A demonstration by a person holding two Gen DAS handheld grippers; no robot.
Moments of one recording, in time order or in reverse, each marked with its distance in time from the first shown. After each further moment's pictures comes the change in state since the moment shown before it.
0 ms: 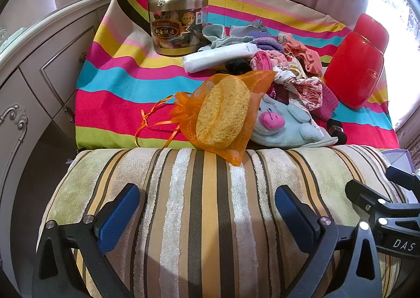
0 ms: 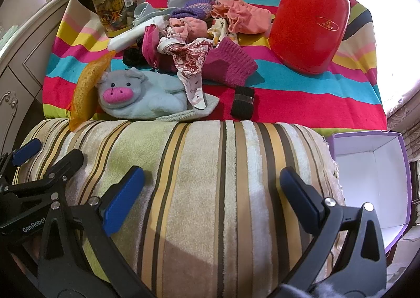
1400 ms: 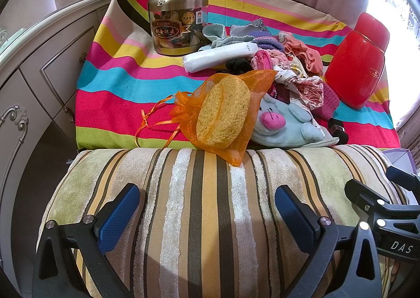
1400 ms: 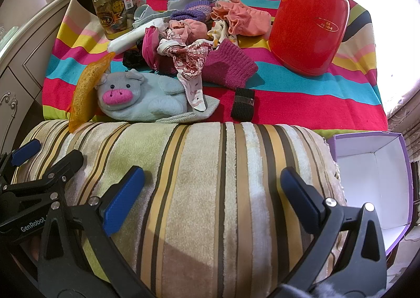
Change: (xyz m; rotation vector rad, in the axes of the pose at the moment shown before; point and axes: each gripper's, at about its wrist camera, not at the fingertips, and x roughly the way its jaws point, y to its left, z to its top) left arm 0.001 0.000 0.000 0.001 -0.001 0.006; right arm 0.000 0.000 0.000 0.003 -0.019 0.000
